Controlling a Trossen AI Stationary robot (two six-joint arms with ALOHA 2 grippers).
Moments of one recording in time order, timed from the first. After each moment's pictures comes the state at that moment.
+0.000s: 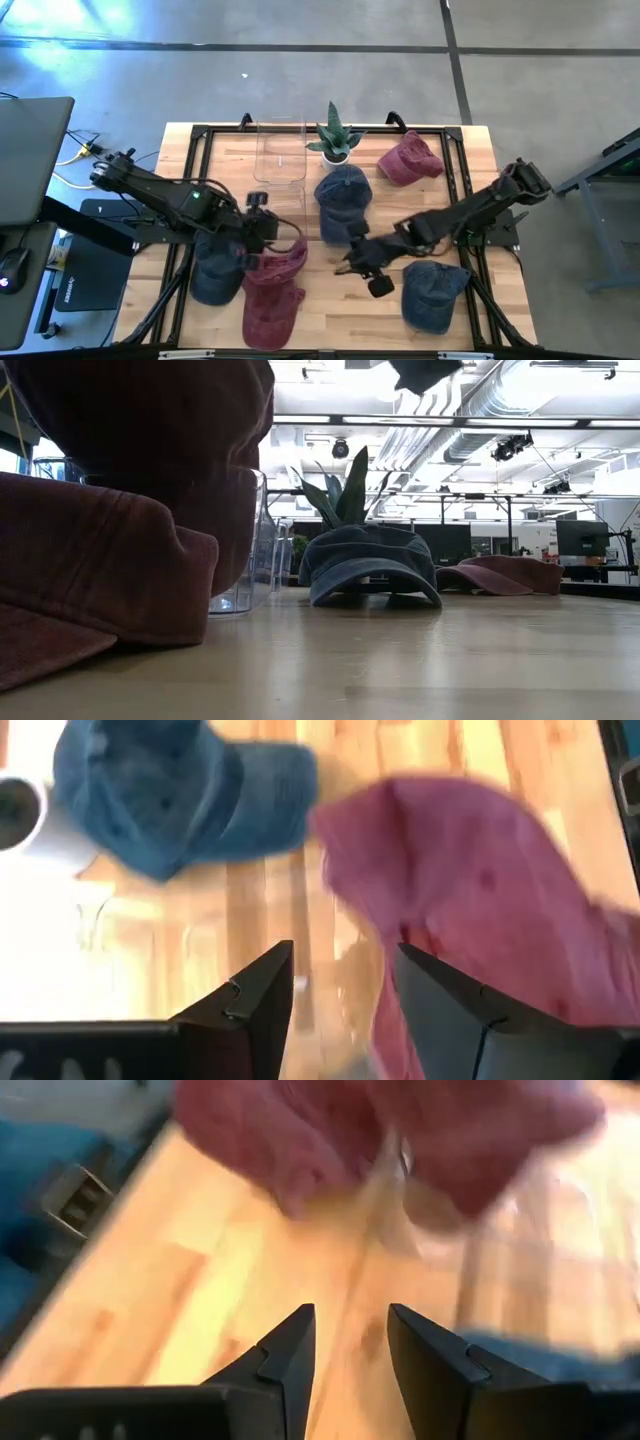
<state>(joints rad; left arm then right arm) -0.40 1.38 1.40 -1.04 -0.27 -0.23 0.42 1.54 1.16 -0.41 0.15 0.04</state>
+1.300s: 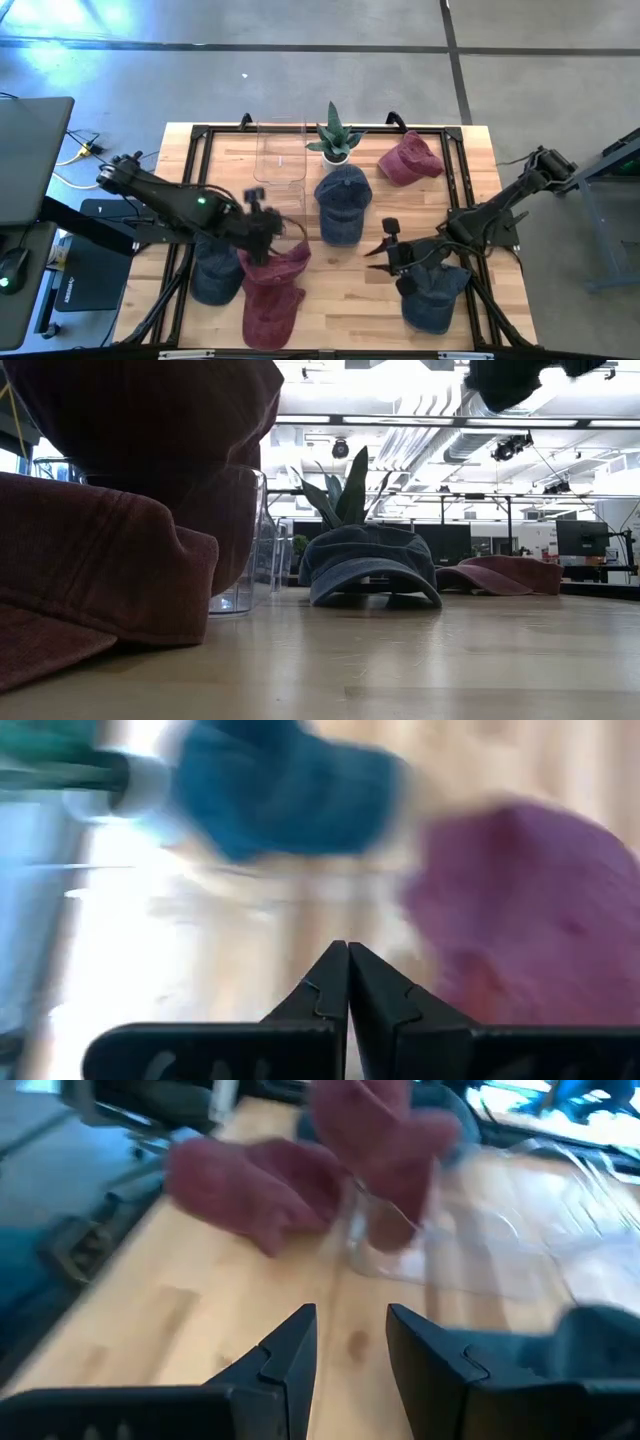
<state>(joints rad) -0.44 1.43 1.52 -1.20 -0.51 -0.43 0.56 1.22 0.68 0.04 0.39 0.11</state>
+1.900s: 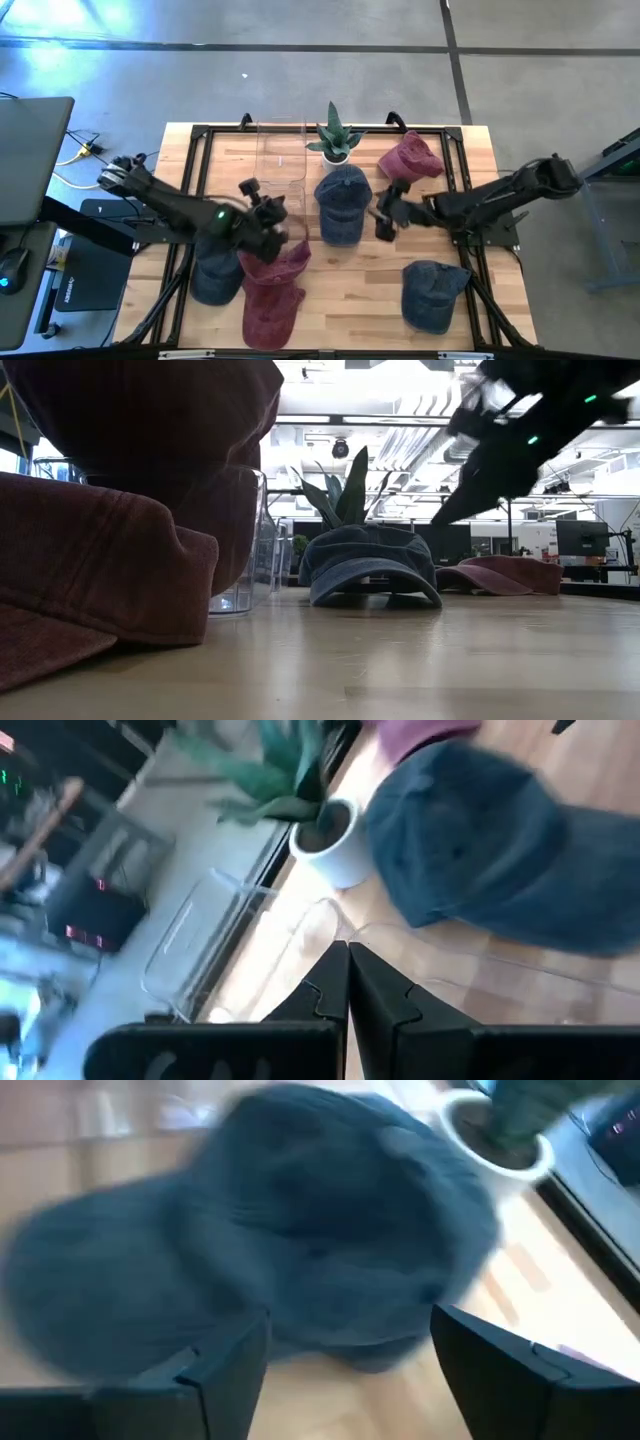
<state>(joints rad) -0.38 1.44 1.23 -0.93 -1.01 -0.49 0.09 1.22 0.53 -0.05 0.51 0.18</state>
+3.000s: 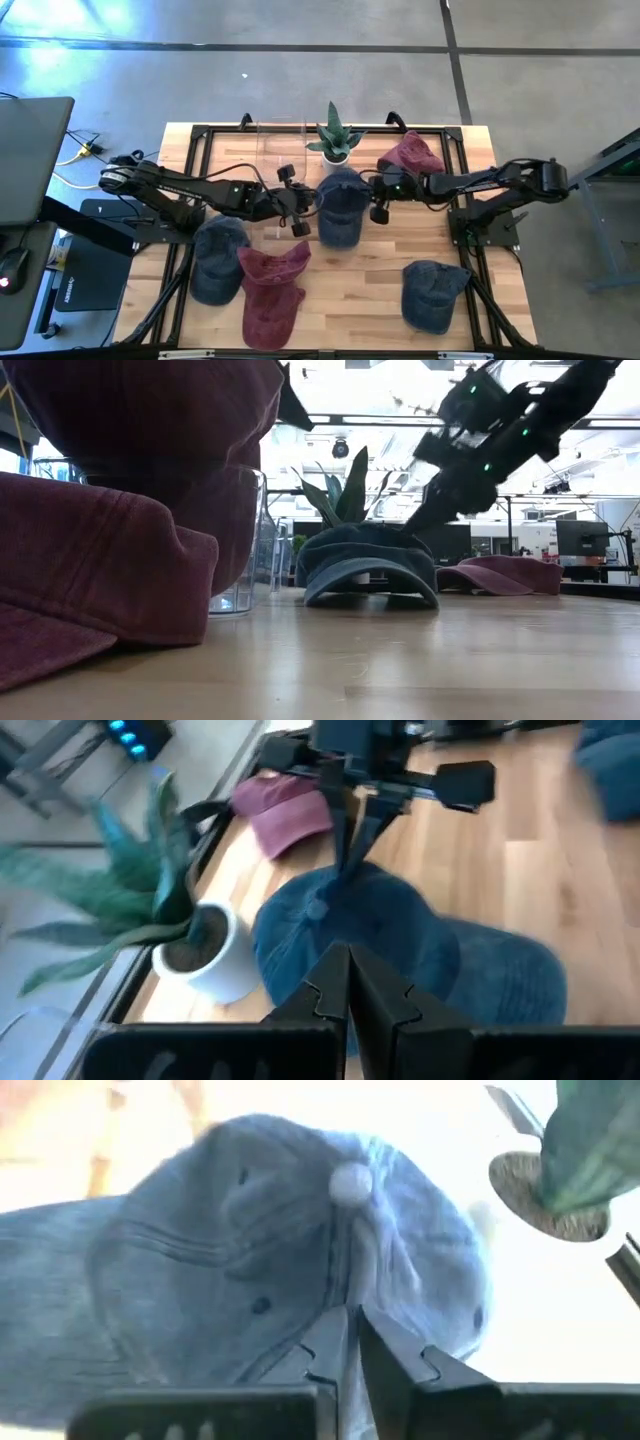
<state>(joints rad) -0.16 1.44 1.13 -0.28 -0.54 0.01 -0.20 1.32 0.53 0.19 0.08 -0.14</state>
